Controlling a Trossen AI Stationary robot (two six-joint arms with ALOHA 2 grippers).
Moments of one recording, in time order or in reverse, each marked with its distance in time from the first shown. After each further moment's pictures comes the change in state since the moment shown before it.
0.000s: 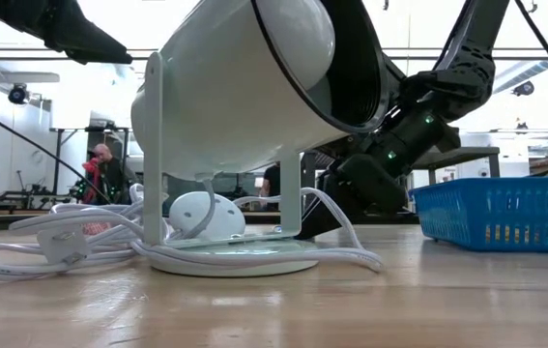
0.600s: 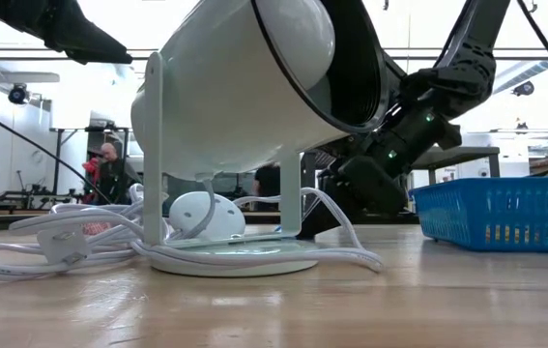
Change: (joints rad) left arm 0.000 0.000 0.000 0.000 0.000 0.000; right arm 0.000 -0.035 -0.003 -0.020 0.034 -0.017
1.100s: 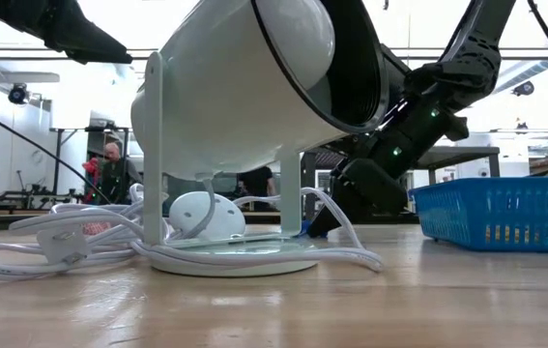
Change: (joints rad) left arm 0.000 0.000 0.000 0.000 0.000 0.000; right arm 0.000 -0.081 -0.009 -0.073 0.088 0.045
